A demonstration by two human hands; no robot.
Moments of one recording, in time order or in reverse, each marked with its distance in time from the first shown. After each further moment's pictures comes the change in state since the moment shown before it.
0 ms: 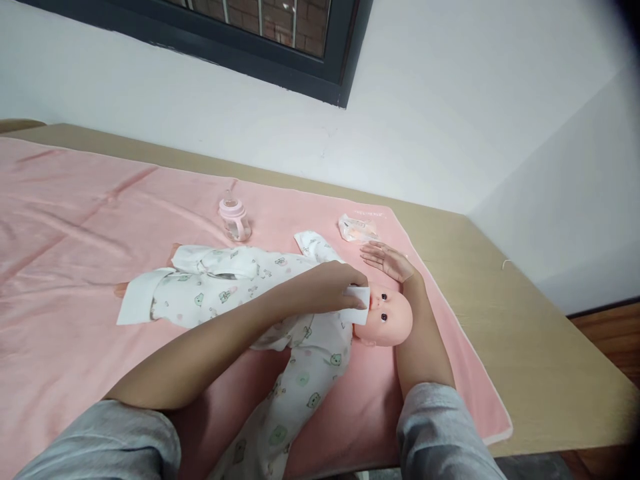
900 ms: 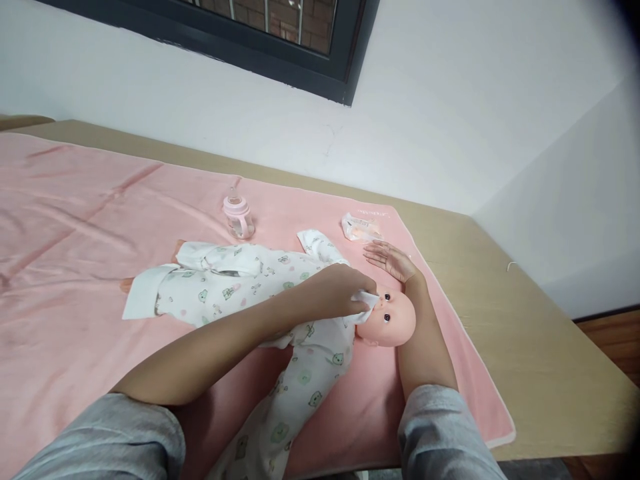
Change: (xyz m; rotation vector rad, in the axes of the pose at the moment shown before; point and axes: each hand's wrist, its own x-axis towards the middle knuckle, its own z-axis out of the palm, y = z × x) left_hand 0.006 -0.007 0.021 0.129 0.118 0.116; right_hand 0.006 0.006 -0.006 0.020 0.040 -0.006
